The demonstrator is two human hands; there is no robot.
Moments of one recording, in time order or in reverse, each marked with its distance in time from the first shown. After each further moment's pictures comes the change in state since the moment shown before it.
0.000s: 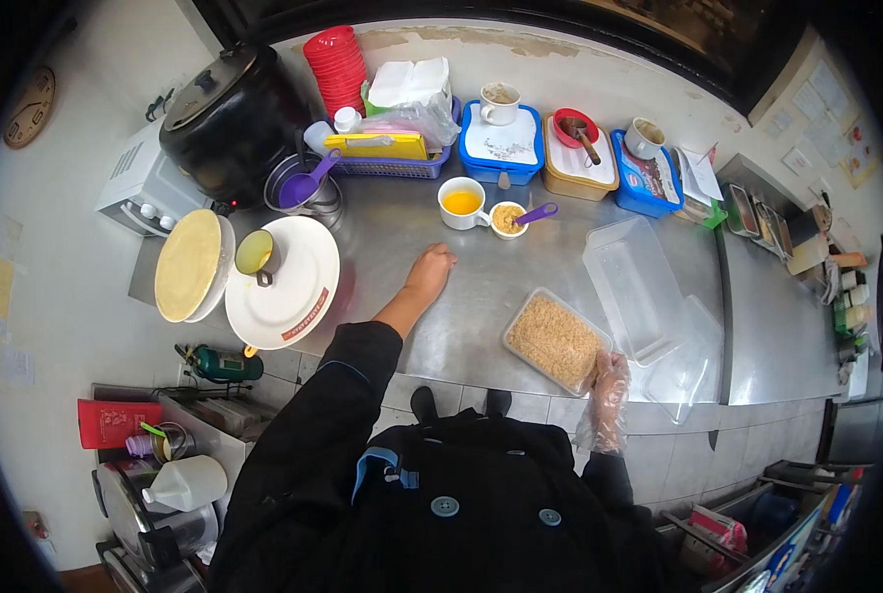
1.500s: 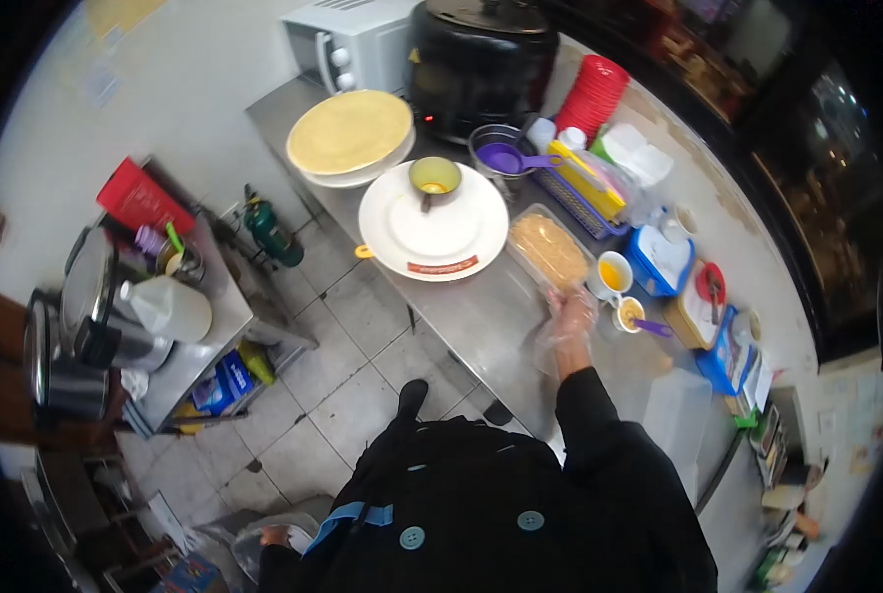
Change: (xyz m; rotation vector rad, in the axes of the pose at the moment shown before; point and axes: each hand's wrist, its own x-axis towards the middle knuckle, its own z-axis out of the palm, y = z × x) left_hand -0.716 0.263 0.001 0.113 0.269 -2.452; right_hand 0.018 -0.086 0.328 0.577 -0.589 0.147
